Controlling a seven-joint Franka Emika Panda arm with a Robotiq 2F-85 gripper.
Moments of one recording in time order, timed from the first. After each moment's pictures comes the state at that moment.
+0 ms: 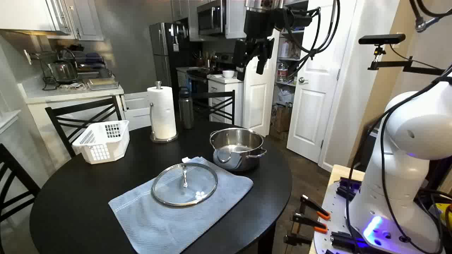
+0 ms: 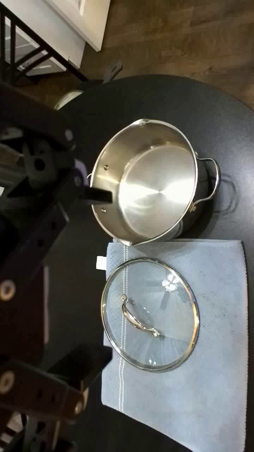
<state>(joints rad) 0.00 -0.65 0.22 -2.37 -0.03 1.91 0.34</state>
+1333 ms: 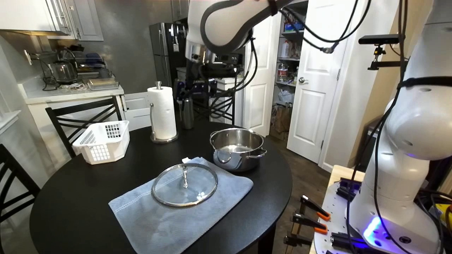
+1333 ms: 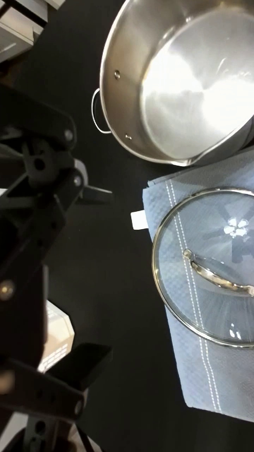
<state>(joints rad) -0.01 -0.02 0.25 -2.11 -0.10 2.34 0.65</state>
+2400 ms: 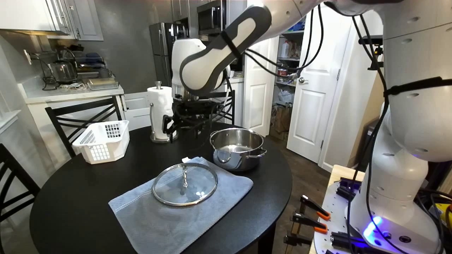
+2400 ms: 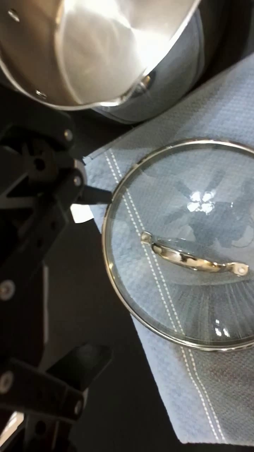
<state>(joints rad) 0.13 0.30 0.14 -1.99 -0.05 2.43 0.80</state>
